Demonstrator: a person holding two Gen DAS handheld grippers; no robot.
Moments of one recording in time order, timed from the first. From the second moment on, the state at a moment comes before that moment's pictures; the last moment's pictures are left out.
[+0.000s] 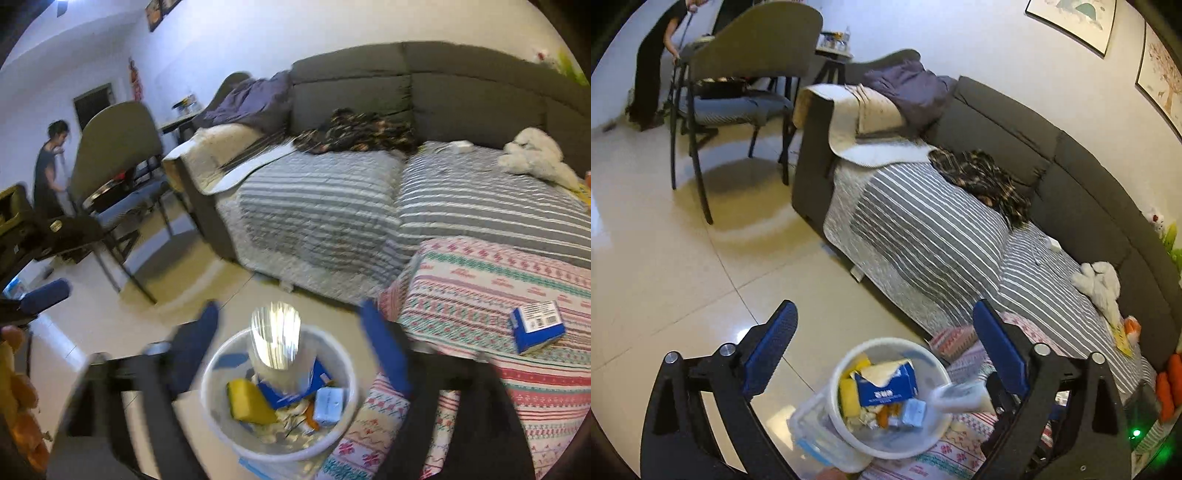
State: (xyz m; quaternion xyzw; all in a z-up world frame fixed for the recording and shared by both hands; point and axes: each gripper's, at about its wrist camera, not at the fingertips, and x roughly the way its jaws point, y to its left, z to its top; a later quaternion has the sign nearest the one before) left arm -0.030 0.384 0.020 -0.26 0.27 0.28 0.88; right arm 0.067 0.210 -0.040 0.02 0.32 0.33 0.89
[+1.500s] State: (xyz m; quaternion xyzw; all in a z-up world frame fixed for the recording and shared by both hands) left arm 0.214 0.021 -0.140 0.24 0.49 -0.07 0.83; right arm 0.121 -0.177 -0.056 0.03 0.37 -0.01 0.93
